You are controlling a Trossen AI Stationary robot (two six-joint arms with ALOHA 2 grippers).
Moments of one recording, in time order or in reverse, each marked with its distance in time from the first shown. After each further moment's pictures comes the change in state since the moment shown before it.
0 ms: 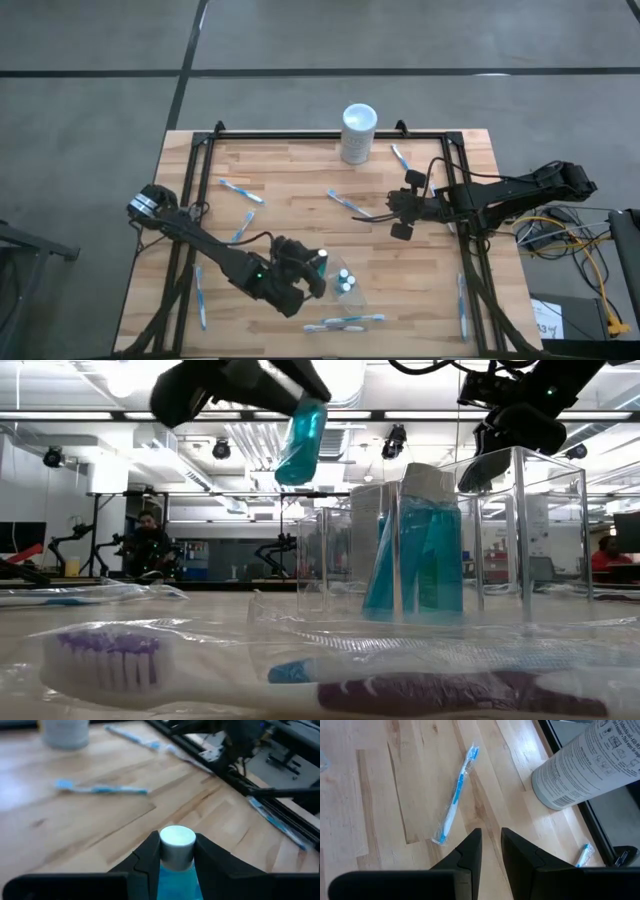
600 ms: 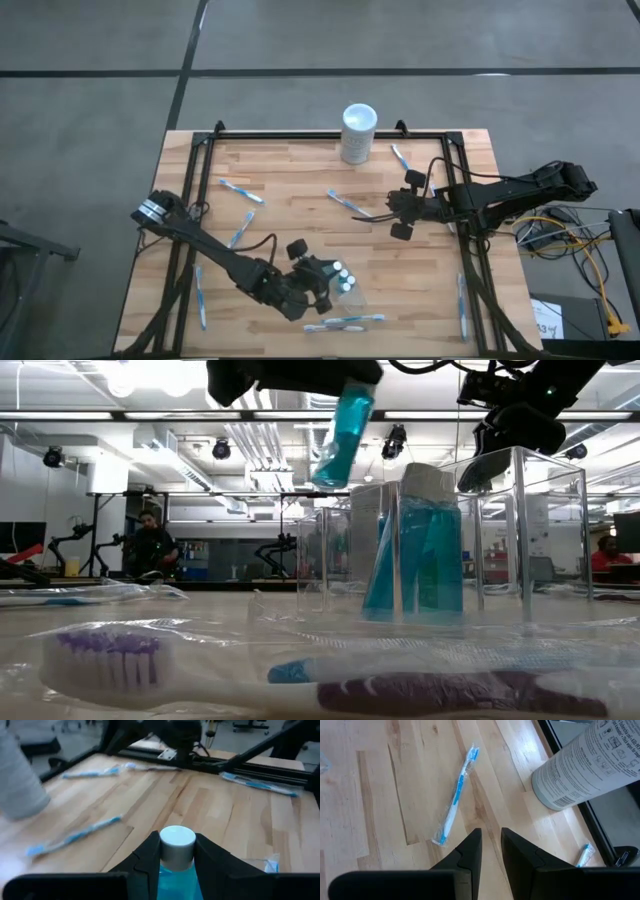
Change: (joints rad) left arm 0.000 0.080 -0.001 0.317 0.047 0.616; right arm 0.000 0.000 0.000 0.003 0.000 0.002
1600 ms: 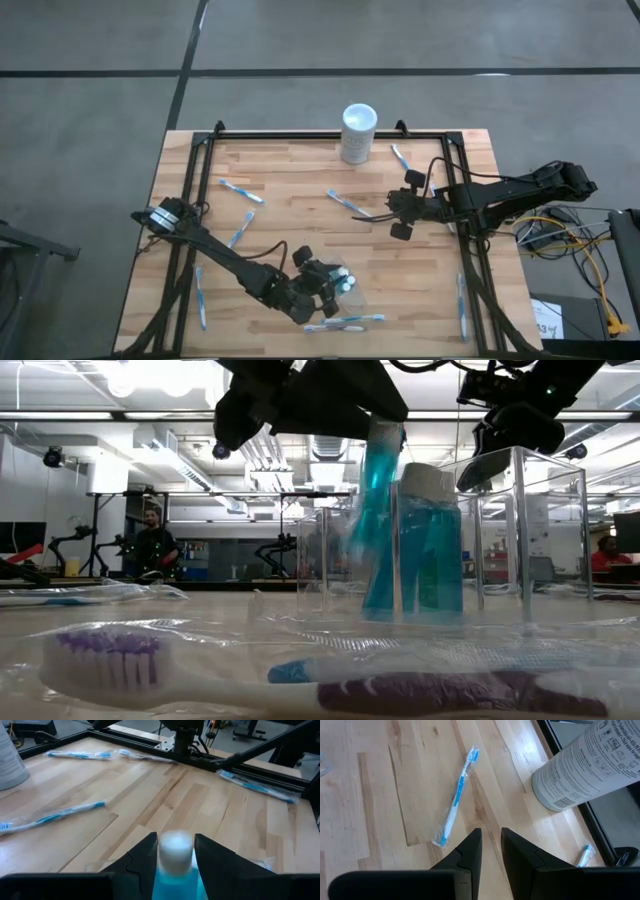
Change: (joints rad) left arm 0.005 0.099 -0.002 0.101 0.009 -0.137; right arm 0.000 0.000 0.000 0.007 0.000 0.000
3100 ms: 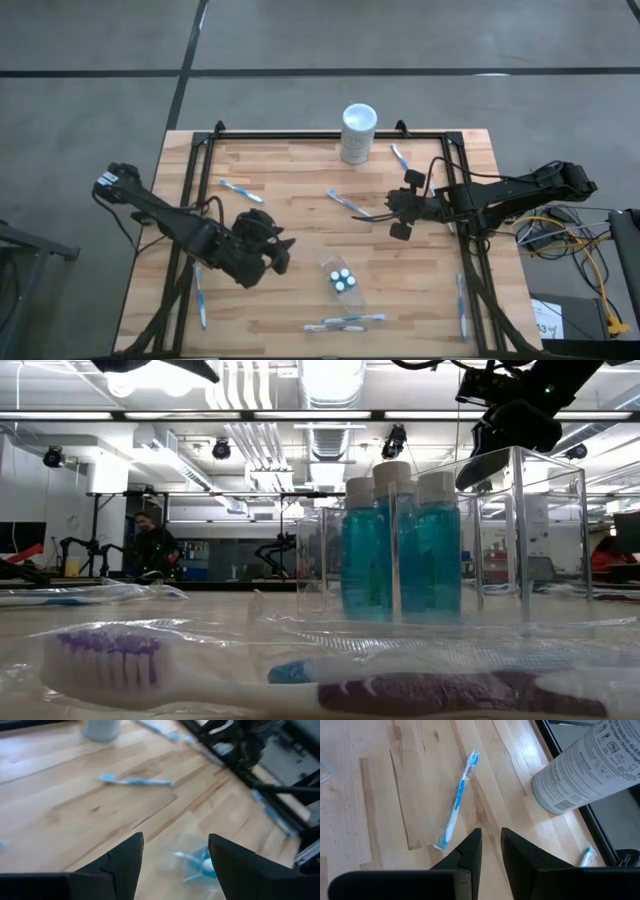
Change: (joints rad) left arm 0.008 -0.540 0.000 -0.915 0.115 -0.657; right arm 0.000 0.000 0.000 0.017 0.000 0.000
